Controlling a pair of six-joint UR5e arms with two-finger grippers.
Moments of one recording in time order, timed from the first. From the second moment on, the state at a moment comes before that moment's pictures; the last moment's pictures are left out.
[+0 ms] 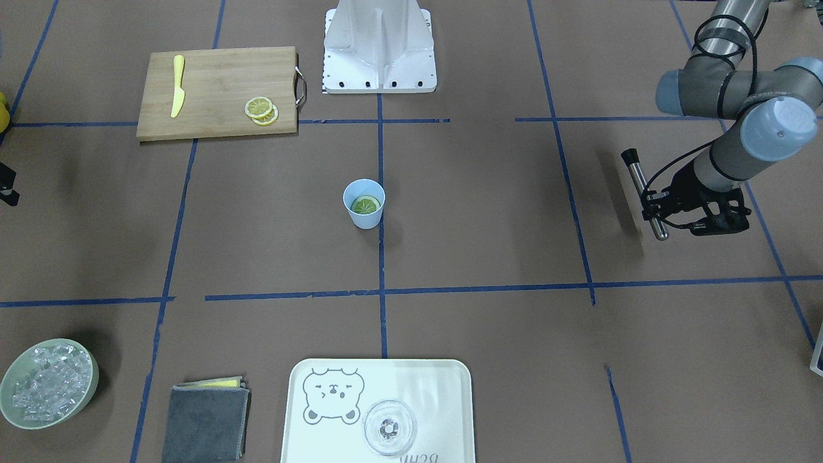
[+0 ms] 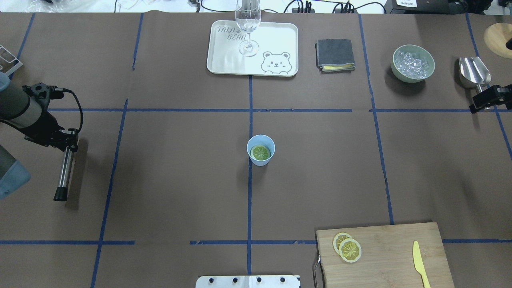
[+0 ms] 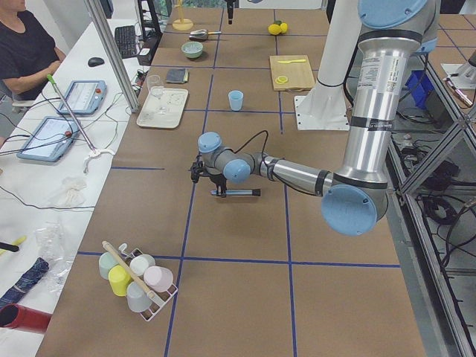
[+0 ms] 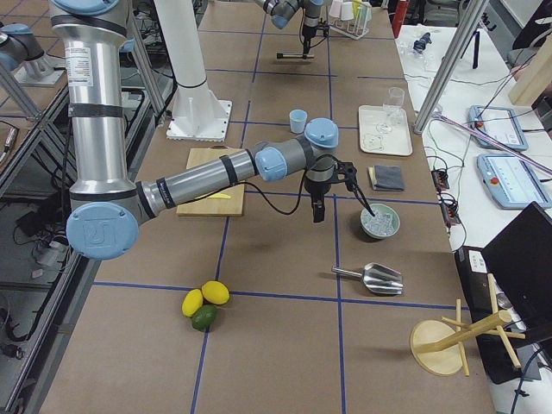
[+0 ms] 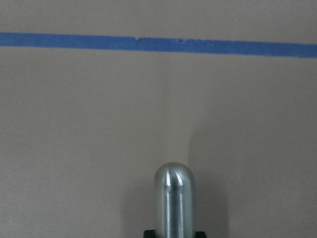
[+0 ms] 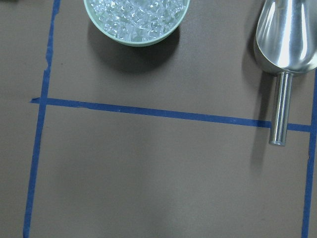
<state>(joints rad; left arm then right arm) -0.91 -1.70 -1.60 -1.90 -2.23 -0.80 1.22 -1.55 1.90 -1.54 2.24 0.41</state>
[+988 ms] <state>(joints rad) -0.99 -1.62 -1.78 -1.89 -2.22 -0.62 1.23 -1.55 1.91 -1.55 2.25 0.41</state>
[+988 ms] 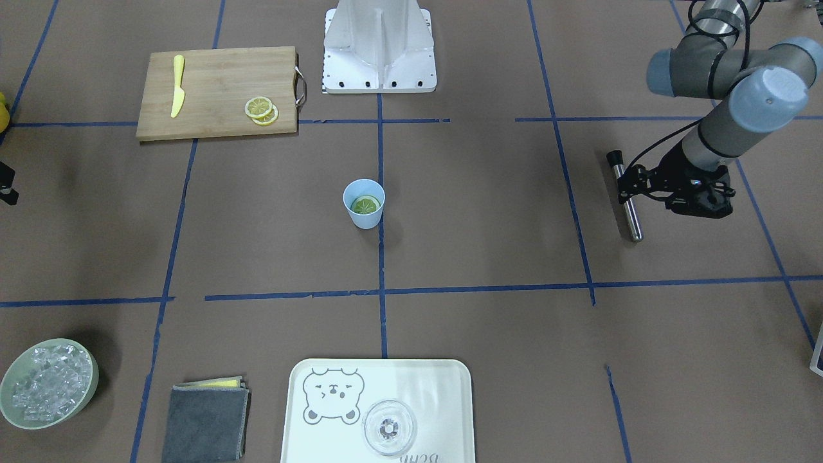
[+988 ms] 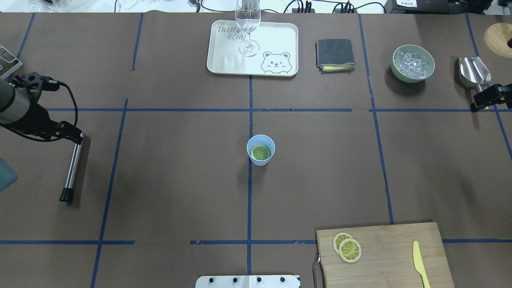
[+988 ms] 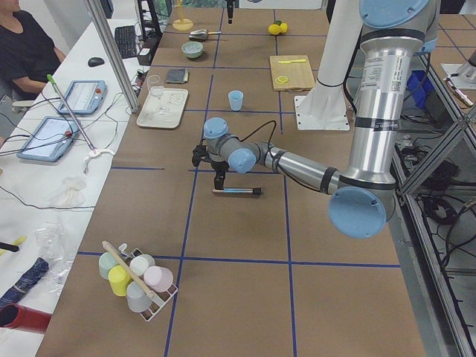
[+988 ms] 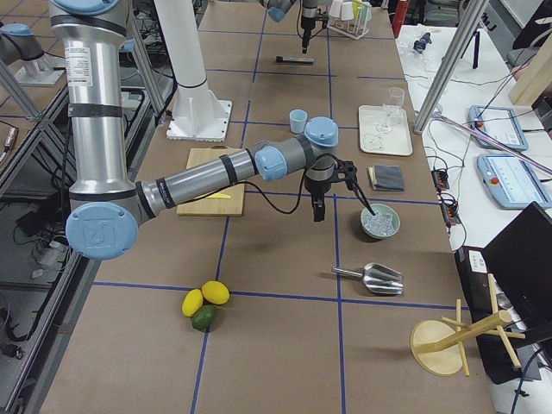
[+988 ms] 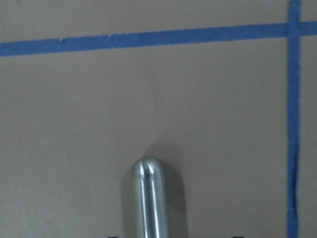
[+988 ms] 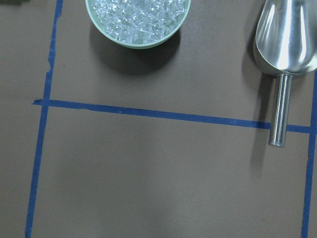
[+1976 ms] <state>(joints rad) -1.63 -1.49 -1.68 -1.65 -2.33 0.12 1.45 -1.57 1.71 -1.55 2.36 0.12</state>
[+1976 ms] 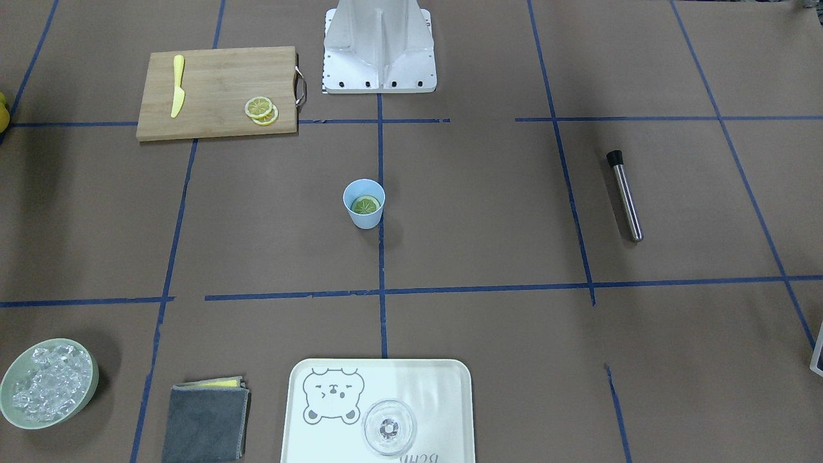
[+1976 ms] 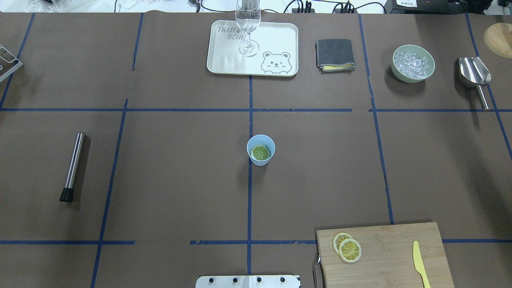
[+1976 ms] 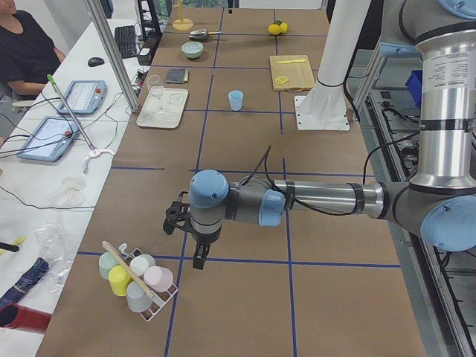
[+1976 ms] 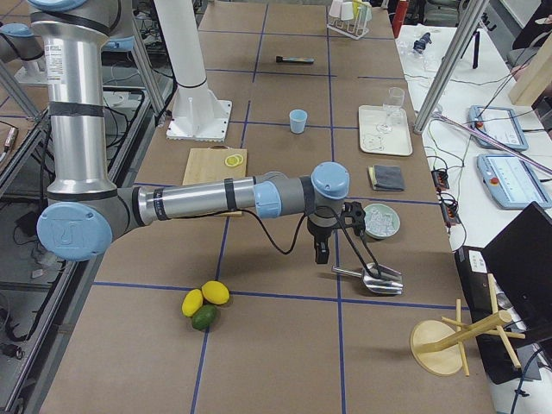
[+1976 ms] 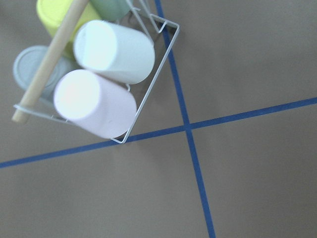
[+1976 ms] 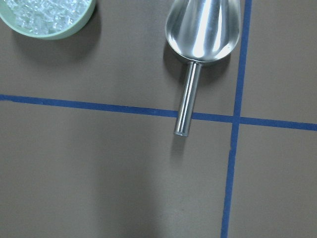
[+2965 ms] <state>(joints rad) -1.55 -1.49 -1.76 -1.55 -2.34 0.03 1.48 -1.58 1.69 -1.56 2.36 0.12</state>
